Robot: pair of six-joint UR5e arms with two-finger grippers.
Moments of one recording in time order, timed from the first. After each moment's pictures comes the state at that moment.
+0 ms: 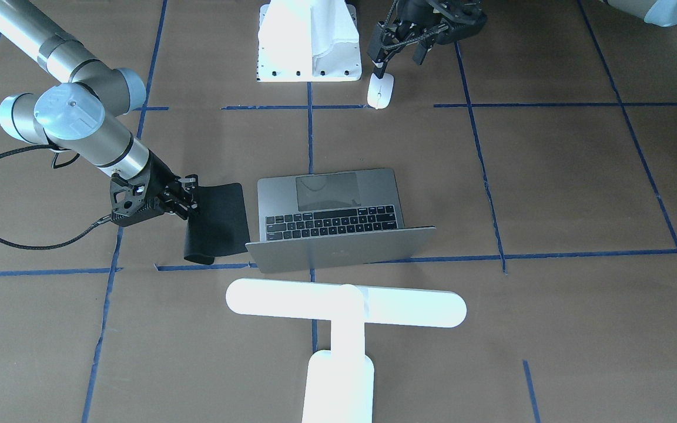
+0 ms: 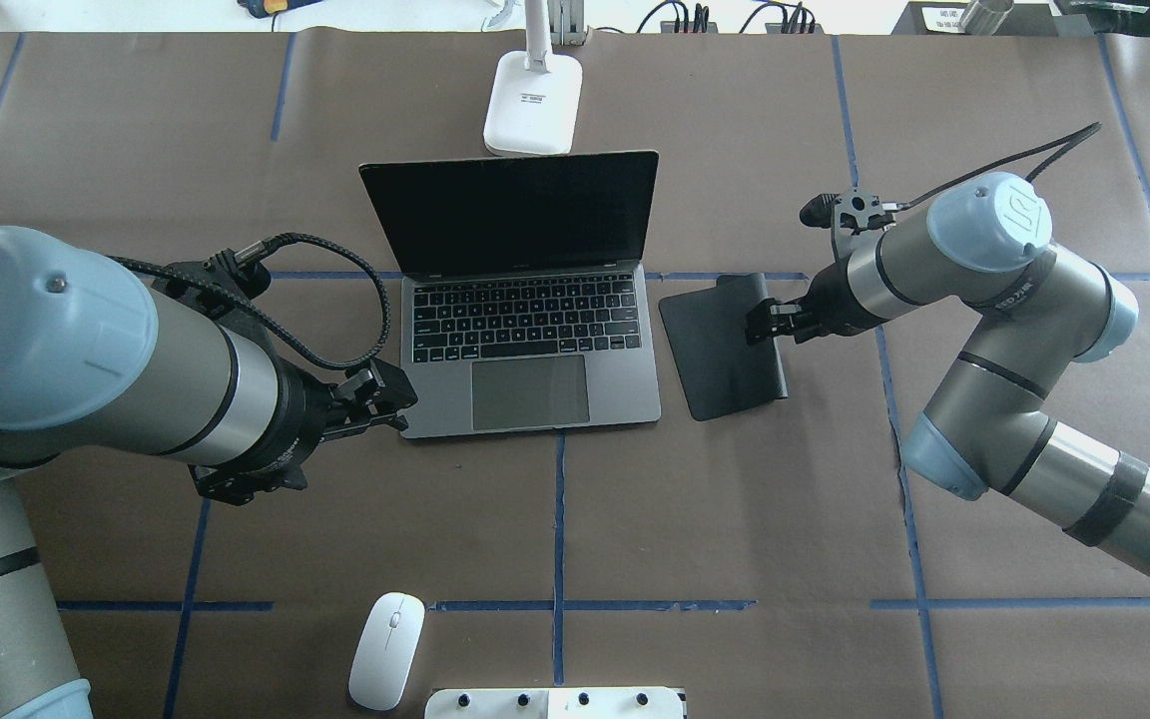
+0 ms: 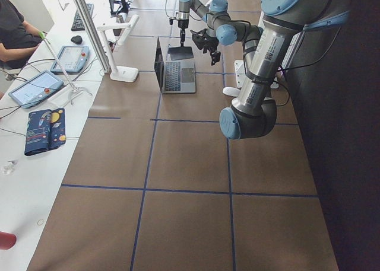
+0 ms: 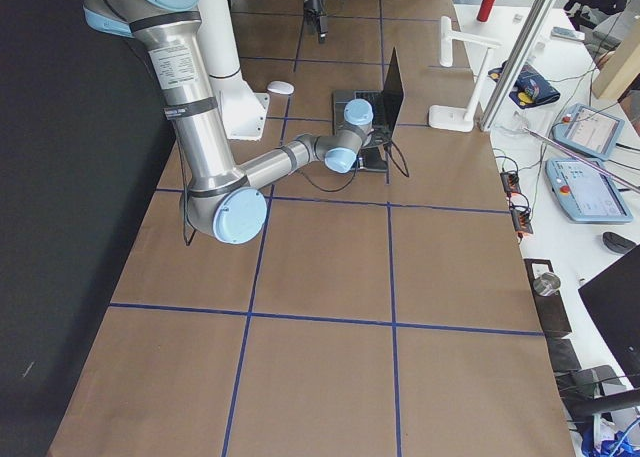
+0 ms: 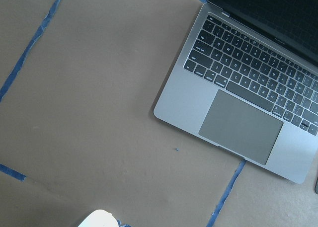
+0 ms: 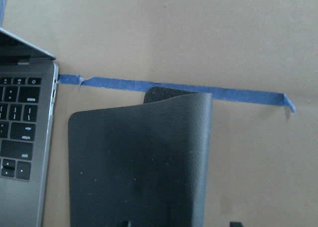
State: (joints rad) left arm -0.49 -2.05 -2.29 -1.28 -1.87 -1.78; right arm 0.74 -1.23 1.57 -0.94 2.11 1.06
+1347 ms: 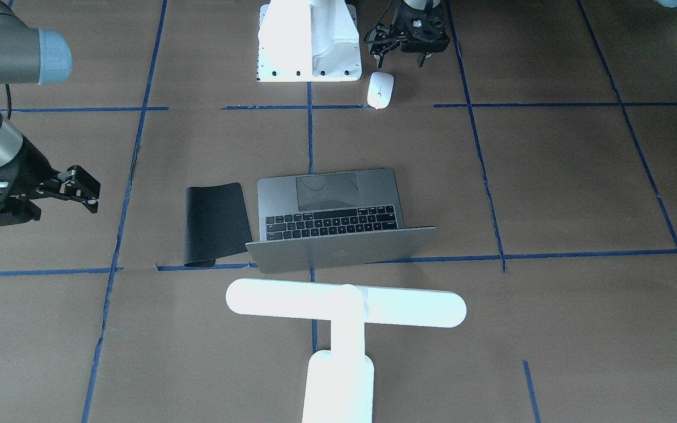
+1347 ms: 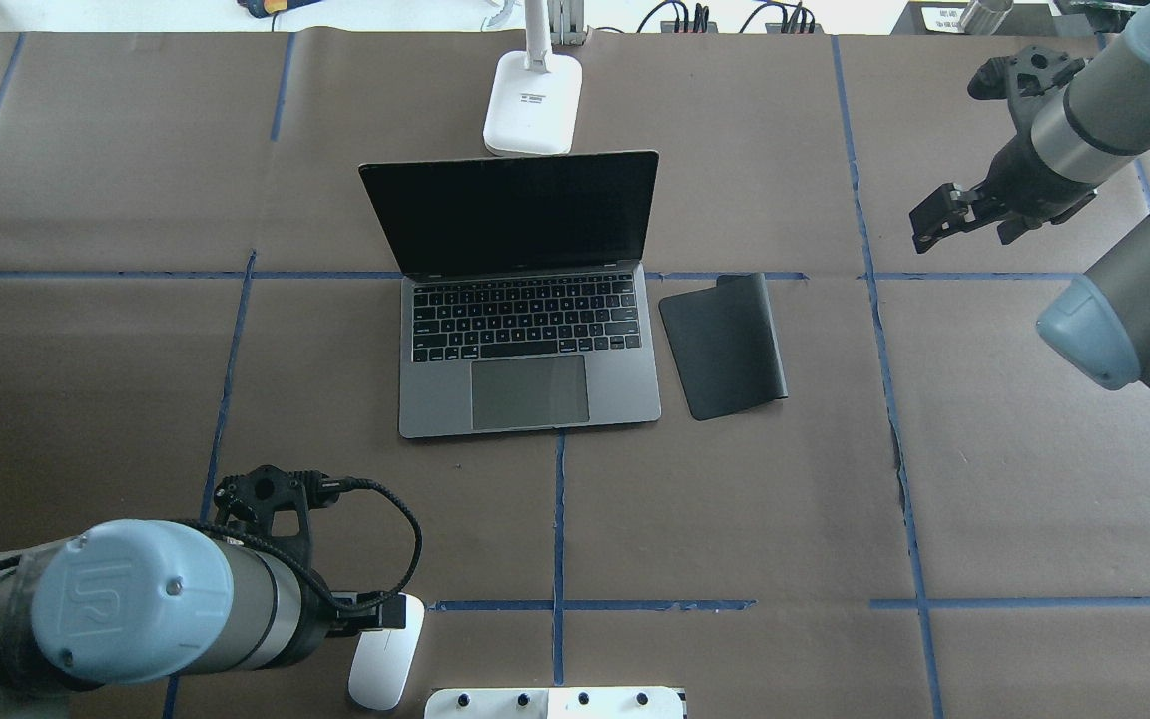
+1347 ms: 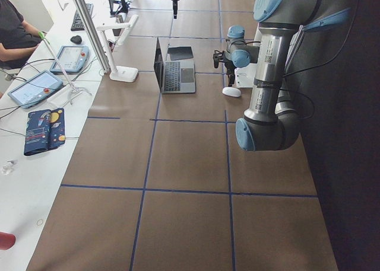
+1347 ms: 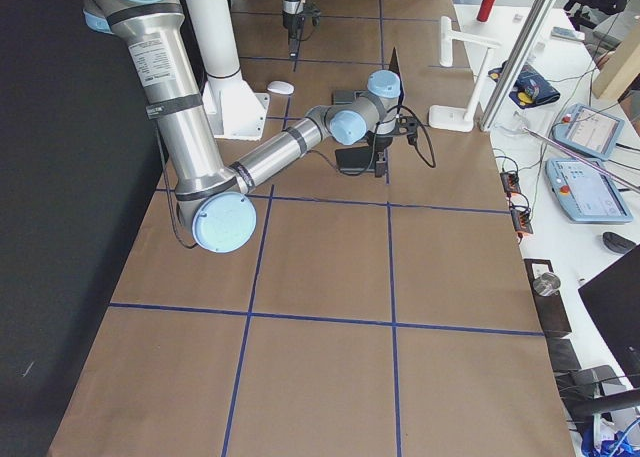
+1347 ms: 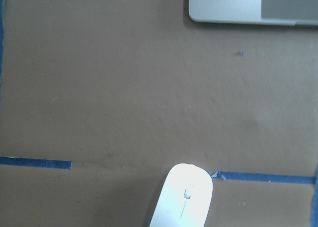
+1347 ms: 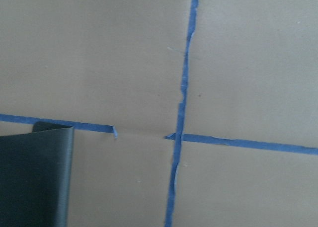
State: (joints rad) left arm -0.17 -1.81 -2.25 -1.48 -1.71 -1.50; right arm 1.05 -1.29 1.82 -1.57 2.16 0.59
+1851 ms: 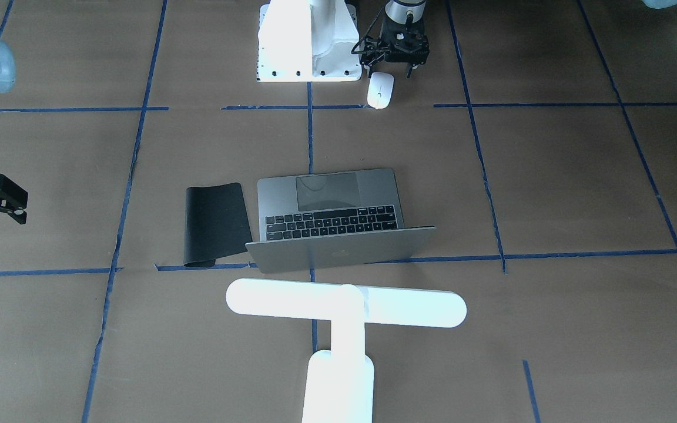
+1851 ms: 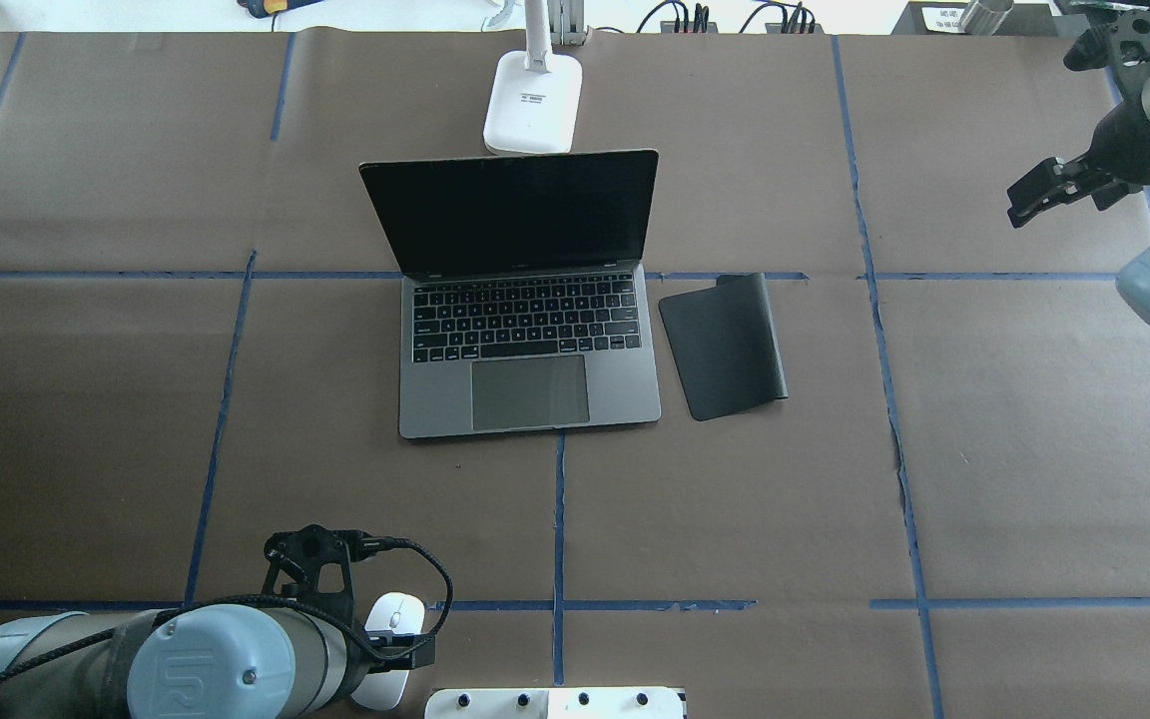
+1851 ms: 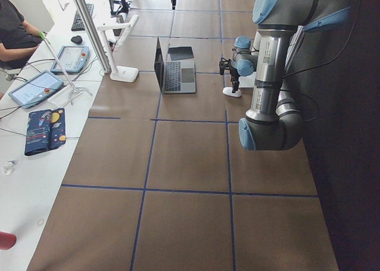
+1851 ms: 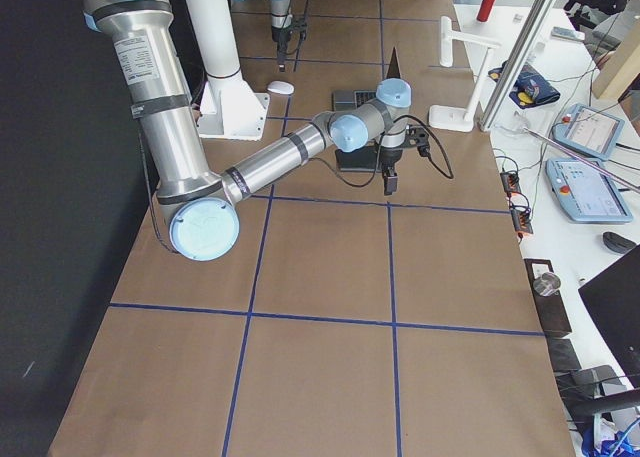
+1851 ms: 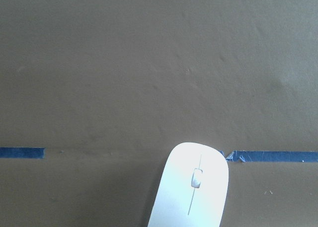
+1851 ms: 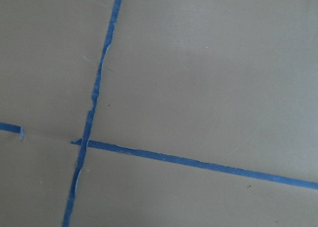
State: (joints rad) left arm -0.07 -1.81 -2.10 -1.66 -1.58 -1.55; right arm 1.16 -1.33 1.77 -1.58 2.16 0.40
